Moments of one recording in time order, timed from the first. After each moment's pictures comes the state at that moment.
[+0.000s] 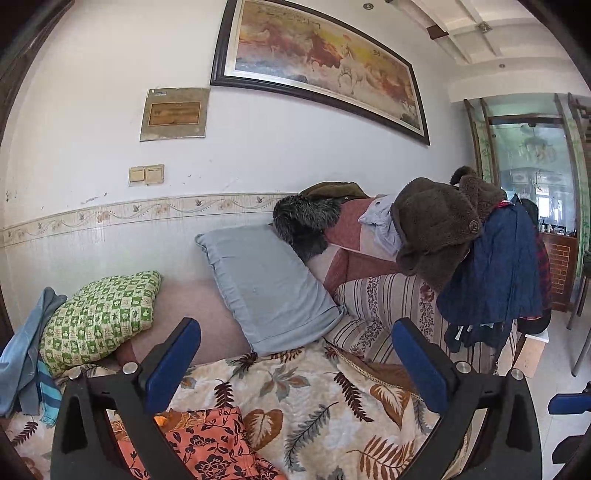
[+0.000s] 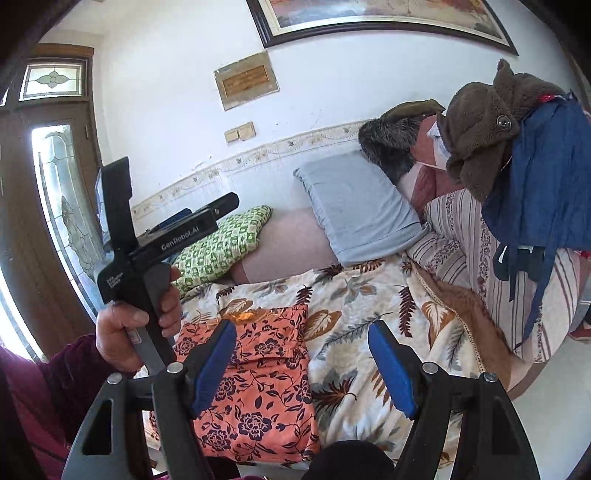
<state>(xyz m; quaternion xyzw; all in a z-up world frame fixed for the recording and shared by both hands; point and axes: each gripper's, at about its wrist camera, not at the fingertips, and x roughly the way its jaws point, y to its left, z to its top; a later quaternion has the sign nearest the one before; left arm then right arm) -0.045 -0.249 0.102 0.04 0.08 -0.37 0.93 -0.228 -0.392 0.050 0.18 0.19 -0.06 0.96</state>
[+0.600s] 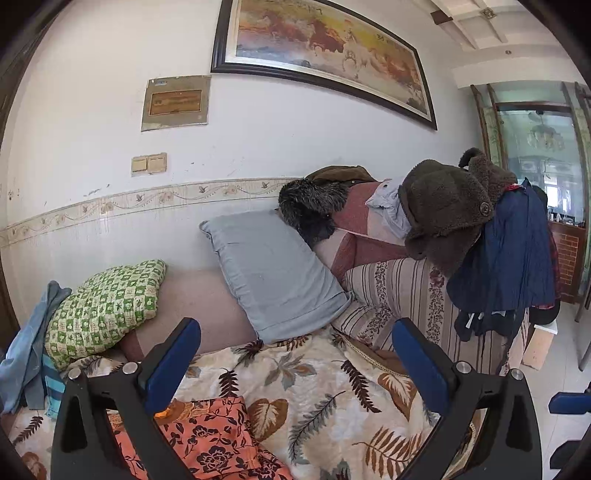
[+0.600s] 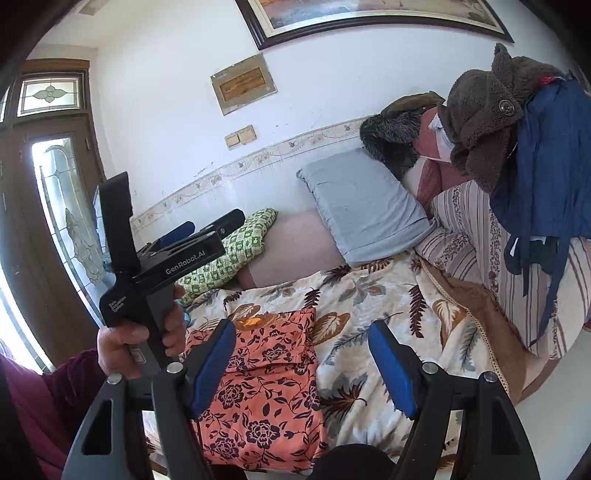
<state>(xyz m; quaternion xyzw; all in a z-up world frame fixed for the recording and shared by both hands) -0.035 -0.267 0.094 0.05 0.11 -0.35 0.93 -0.216 -0.400 0.039 0.19 0.19 -0.05 0.96</state>
